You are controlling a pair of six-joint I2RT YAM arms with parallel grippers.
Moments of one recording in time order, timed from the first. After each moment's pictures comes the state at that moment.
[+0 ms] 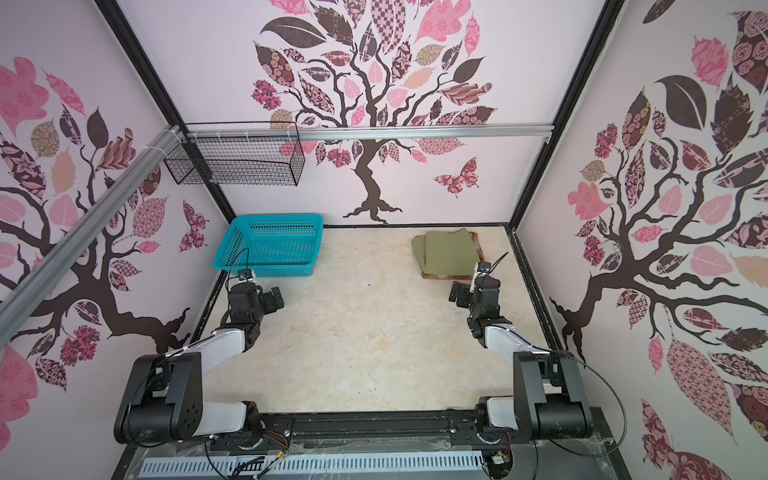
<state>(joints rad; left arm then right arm) 0.03 1.39 0.49 0.38 -0.19 -0.13 0.02 1.36 0.49 0.38 0.09 0.18</state>
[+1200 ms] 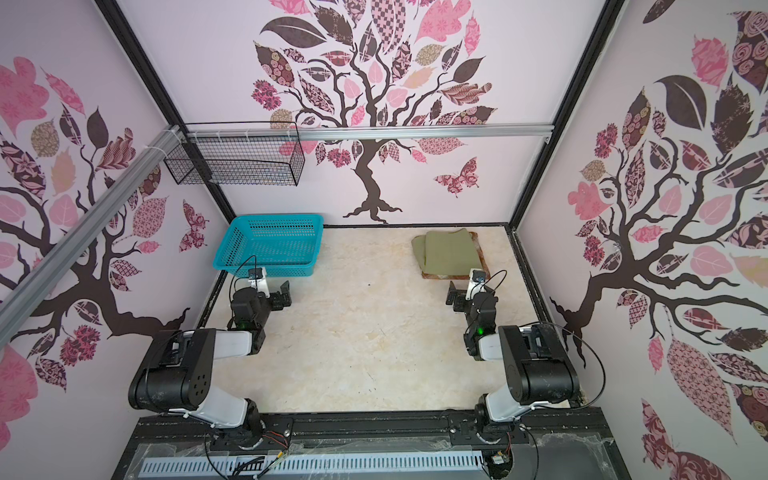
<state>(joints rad) 0.03 1.54 0.42 0.80 -0.04 -0.03 0.03 1.53 0.31 0.99 0.06 0.08</state>
